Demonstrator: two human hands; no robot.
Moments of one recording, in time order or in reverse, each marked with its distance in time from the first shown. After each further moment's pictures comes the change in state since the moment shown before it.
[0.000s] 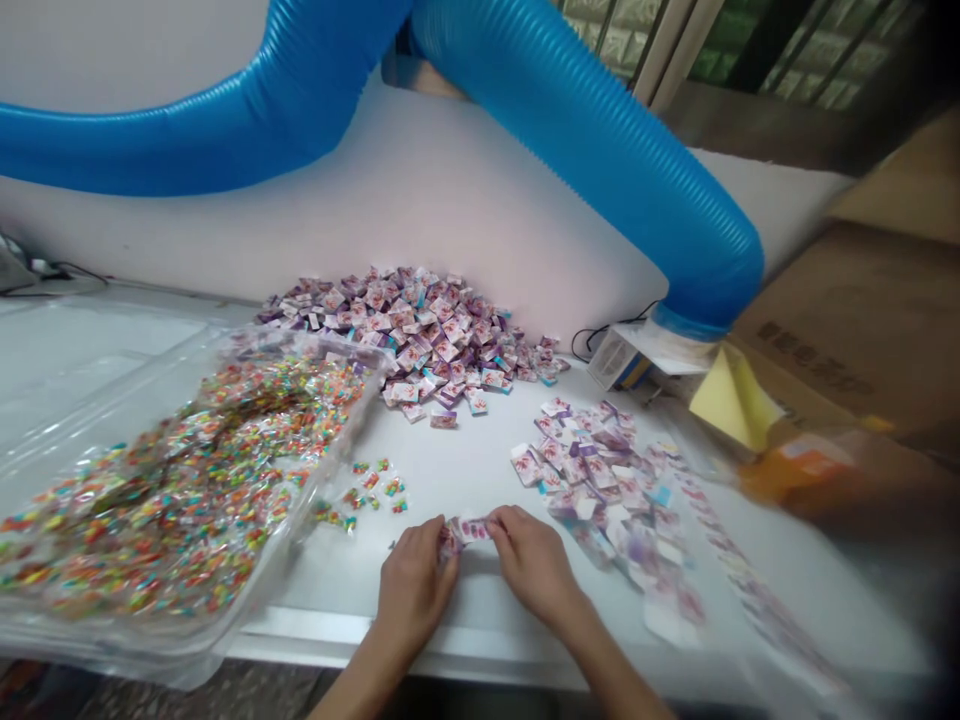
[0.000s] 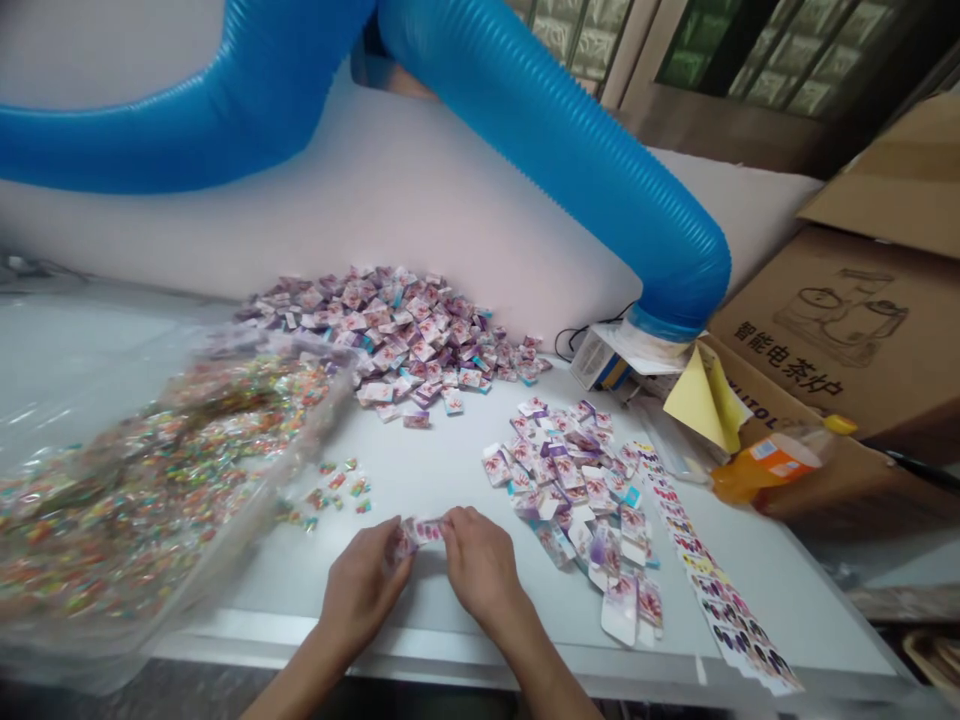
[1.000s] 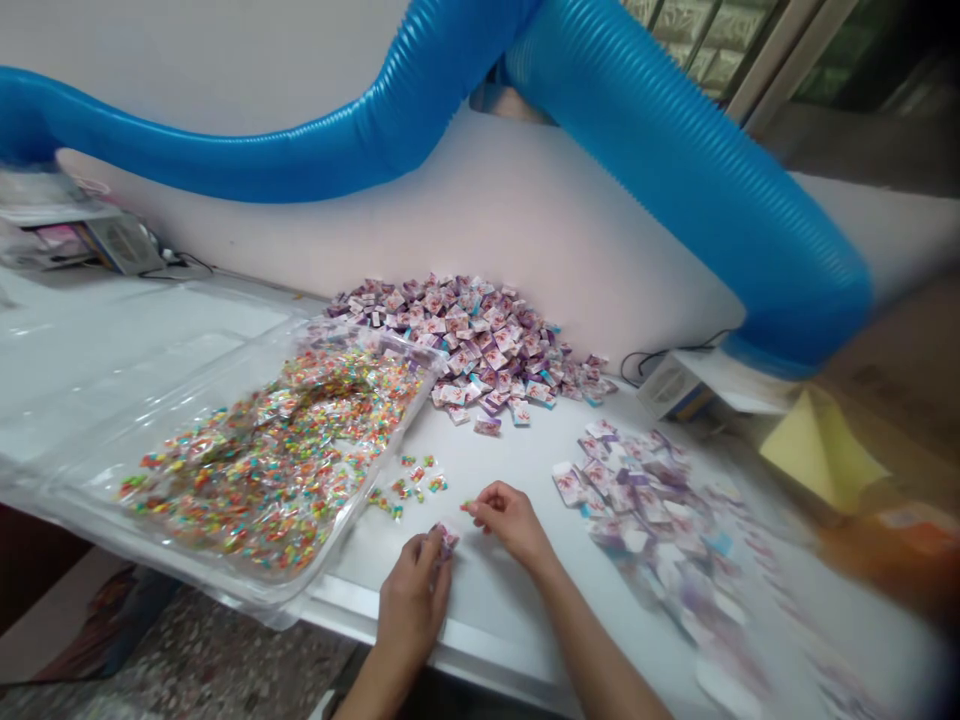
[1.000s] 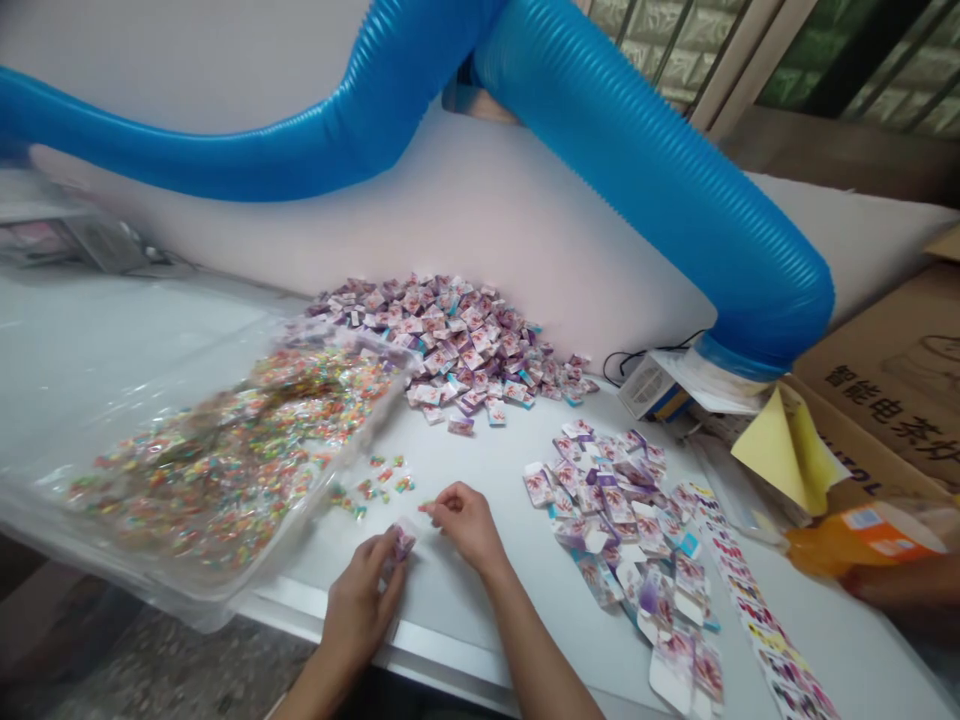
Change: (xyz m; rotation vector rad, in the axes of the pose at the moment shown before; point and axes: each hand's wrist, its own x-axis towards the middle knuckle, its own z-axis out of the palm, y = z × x) left_hand -0.044 -0.035 -0.012 0.016 0.196 -0.168; right_hand 0.064 -0.028 0.065 0.510 -0.151 0.126
